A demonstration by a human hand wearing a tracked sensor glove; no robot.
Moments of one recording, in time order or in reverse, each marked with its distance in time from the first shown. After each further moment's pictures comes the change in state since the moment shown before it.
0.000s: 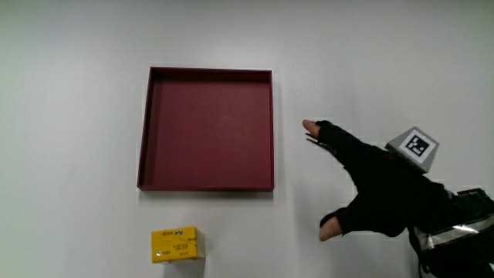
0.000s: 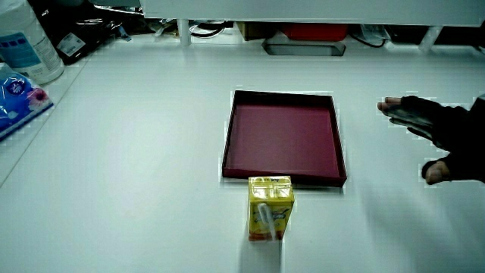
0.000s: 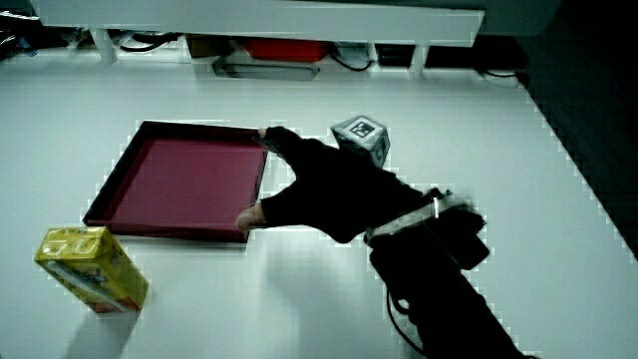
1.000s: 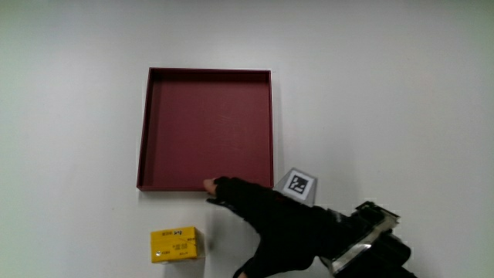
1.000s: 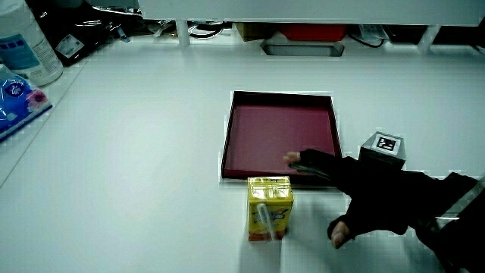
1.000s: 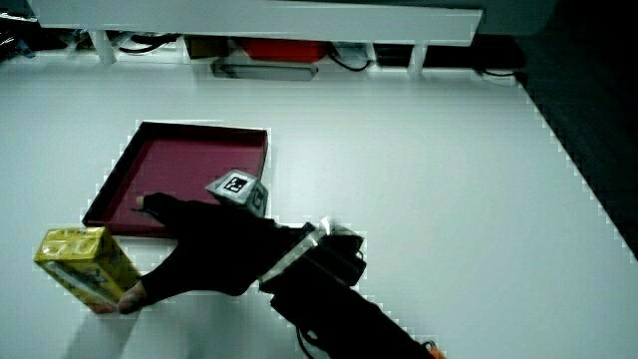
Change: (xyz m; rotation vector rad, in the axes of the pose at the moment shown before) arm 0.004 0.097 -0.112 -0.272 -0.009 0.038
